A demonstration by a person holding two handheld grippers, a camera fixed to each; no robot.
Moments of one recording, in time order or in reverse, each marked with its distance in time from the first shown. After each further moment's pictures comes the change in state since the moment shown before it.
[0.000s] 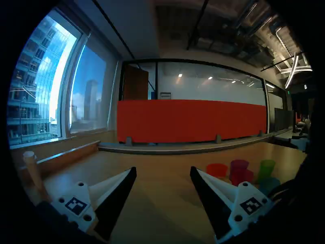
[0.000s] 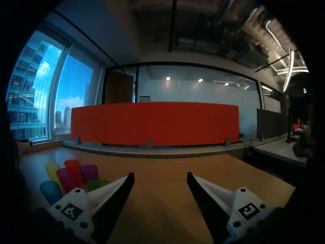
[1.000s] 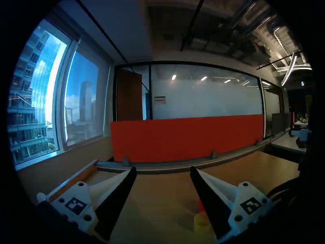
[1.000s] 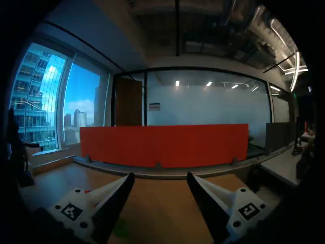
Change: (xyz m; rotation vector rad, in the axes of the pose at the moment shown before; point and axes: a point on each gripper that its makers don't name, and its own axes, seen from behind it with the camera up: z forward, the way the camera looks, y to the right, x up) left arm 0.151 0.011 0.023 -0.044 -0.013 0.031; right arm 0.158 -0.002 0.004 0.089 0.004 0.018
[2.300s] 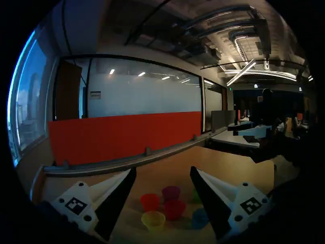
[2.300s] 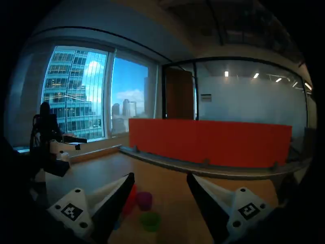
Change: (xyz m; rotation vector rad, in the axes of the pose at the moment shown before) left arm 0.007 0.126 -0.024 -0.599 -0.047 0.009; right arm 0.004 -0.084 -0.012 0.475 -0.110 -0.045
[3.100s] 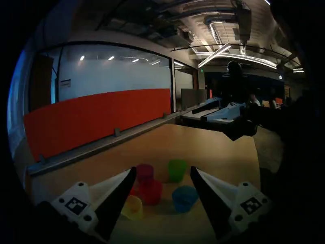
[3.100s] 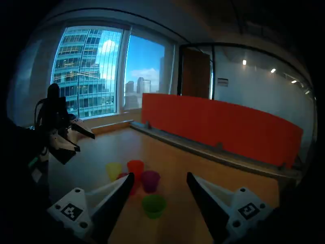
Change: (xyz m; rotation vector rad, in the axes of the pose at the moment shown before) left arm -0.081 0.057 0.012 -0.263 -0.152 0.067; right arm -0.063 -0.016 0.021 0.109 -0.183 -0.079
